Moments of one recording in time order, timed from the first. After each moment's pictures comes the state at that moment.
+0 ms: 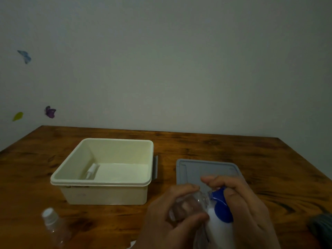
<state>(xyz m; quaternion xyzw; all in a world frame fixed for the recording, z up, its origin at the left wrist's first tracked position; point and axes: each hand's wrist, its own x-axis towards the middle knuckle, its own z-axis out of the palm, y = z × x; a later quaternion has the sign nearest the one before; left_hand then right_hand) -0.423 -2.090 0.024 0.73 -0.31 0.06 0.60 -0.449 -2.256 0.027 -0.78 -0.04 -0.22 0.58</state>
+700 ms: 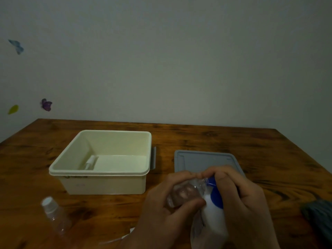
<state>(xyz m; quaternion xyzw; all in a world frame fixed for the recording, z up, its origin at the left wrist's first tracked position) -0.423 -2.089 0.015 0.72 -0.32 0.08 0.60 -0.471 -2.228 0.049 -0.82 -0.01 -0.30 0.49</state>
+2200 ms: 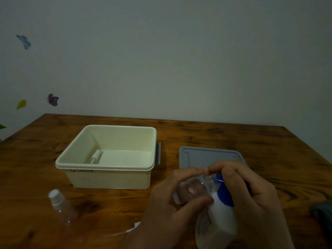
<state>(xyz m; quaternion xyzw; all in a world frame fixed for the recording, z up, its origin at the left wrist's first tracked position) -0.424 -2.087 0.015 0.72 -0.34 0.07 0.60 -0.474 -2.227 0.055 -0.81 -0.03 -0.28 0.51</state>
